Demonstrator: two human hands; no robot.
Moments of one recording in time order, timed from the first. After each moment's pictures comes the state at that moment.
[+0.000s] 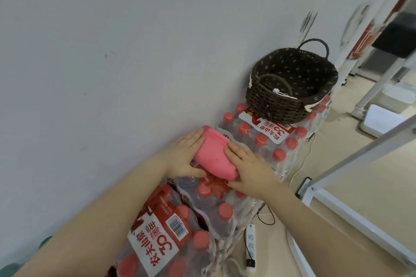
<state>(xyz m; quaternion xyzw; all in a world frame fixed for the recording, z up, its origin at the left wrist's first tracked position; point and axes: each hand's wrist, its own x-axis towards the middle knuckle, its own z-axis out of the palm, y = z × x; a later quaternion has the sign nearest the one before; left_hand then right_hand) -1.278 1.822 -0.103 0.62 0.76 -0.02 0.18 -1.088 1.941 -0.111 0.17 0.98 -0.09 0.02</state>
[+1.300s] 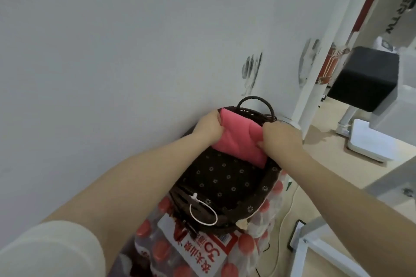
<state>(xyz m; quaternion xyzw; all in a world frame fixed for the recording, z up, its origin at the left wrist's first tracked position) -1.252 2.240 -0.009 0.44 0.84 0.28 0.18 -1.111 2.310 -0.016 0.46 0.89 0.04 -0.01</state>
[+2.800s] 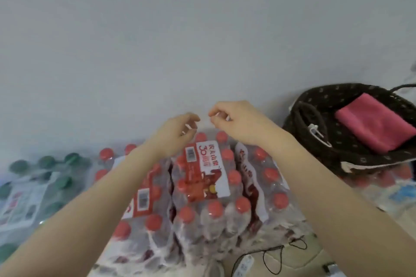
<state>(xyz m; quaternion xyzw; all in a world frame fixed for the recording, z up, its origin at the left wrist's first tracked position) -1.219 1.837 -0.042 0.26 0.91 0.32 0.06 -1.165 2.008 0.024 -0.08 0.95 -0.30 0.04</state>
